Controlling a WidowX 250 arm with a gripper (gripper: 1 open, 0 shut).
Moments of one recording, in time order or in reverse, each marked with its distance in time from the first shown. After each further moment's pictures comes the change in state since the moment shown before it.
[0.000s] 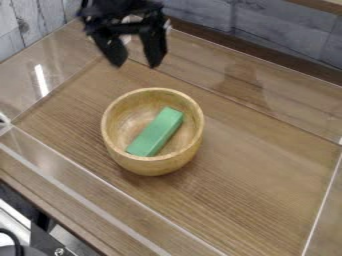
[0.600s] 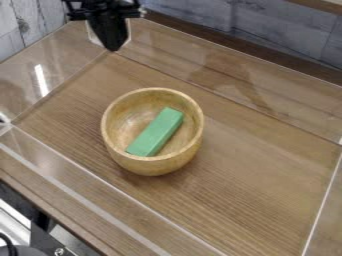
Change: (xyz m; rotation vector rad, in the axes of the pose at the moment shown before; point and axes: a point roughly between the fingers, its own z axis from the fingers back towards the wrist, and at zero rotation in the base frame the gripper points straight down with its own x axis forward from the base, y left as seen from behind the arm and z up) arm 0.024 0.057 0.000 0.037 0.000 0.014
